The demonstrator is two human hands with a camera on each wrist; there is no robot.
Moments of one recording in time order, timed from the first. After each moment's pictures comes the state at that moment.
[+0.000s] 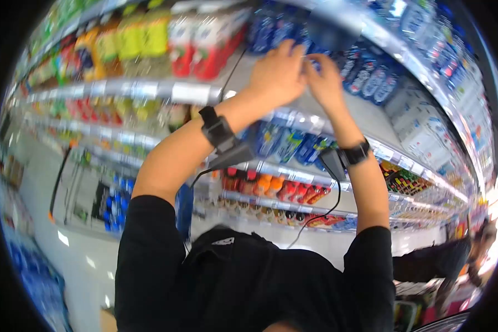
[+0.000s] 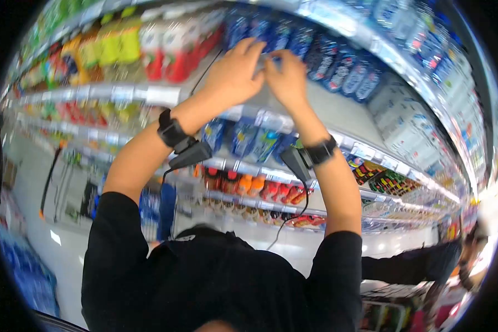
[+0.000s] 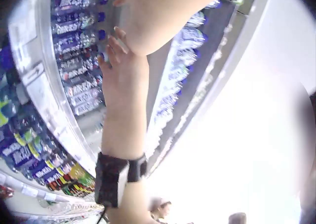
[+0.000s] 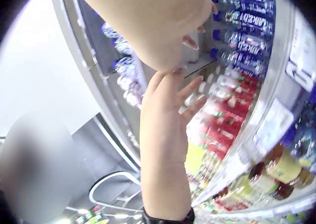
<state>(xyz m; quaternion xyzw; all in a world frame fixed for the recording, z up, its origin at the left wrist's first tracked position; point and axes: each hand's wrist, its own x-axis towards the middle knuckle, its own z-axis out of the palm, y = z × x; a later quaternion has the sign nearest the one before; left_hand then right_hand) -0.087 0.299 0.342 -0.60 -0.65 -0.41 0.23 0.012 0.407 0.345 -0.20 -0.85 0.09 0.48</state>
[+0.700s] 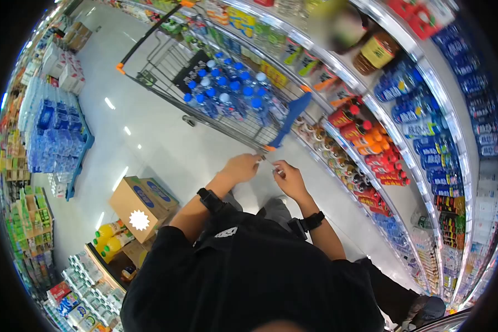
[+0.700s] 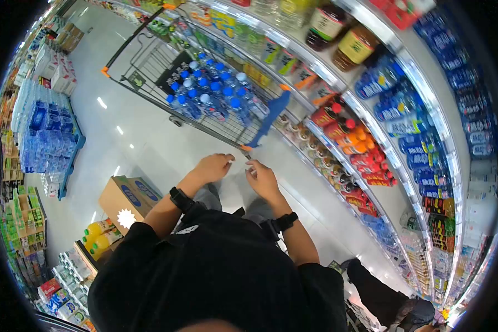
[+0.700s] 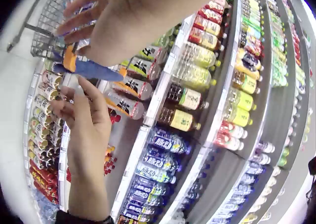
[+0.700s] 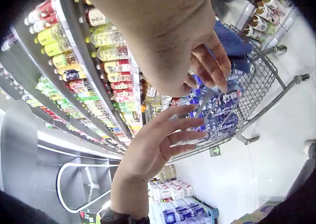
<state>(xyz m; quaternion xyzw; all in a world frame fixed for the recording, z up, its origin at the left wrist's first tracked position) -0.074 -0.175 -0.025 -0.35 -0.88 -0.21 -0.23 0.030 -0.001 -0.036 -0.10 -0.85 0.51 -0.03</state>
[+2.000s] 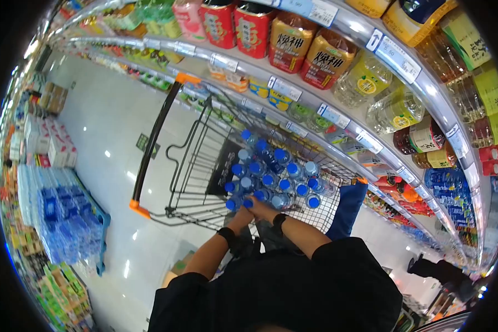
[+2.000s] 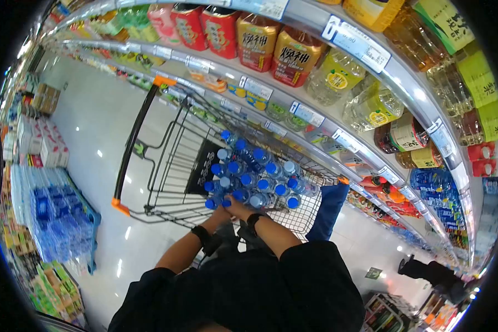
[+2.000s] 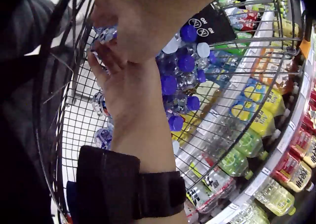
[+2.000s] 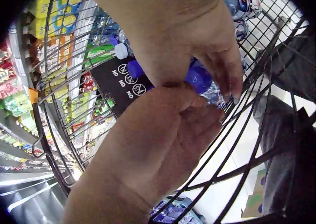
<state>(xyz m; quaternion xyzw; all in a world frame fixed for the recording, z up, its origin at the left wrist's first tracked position) -0.416 -0.333 -0.357 -0.21 -0.82 -0.27 -0.45 -0.400 -0.189 -0.241 -0.30 -0.57 0.67 -0.37</state>
